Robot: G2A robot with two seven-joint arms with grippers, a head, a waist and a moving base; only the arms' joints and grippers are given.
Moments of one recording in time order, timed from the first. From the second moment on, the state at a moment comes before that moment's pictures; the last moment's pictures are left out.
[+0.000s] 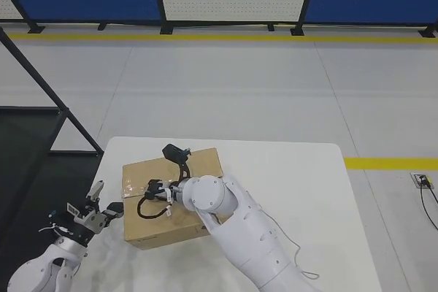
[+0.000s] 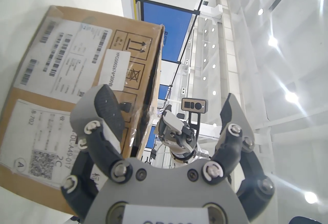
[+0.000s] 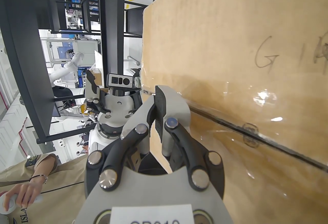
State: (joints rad) left arm 1.36 -1.15 -1.79 -1.58 -0.53 0.06 -0.56; right arm -0.50 -1.89 1.04 -0.92 -0.46 0.22 0.77
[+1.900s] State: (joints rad) left arm 1.39 -1.13 -1.93 -1.60 -0.62 0.02 -0.56; right arm -0.22 -2.01 0.80 -0.44 -0.06 0.22 0.62
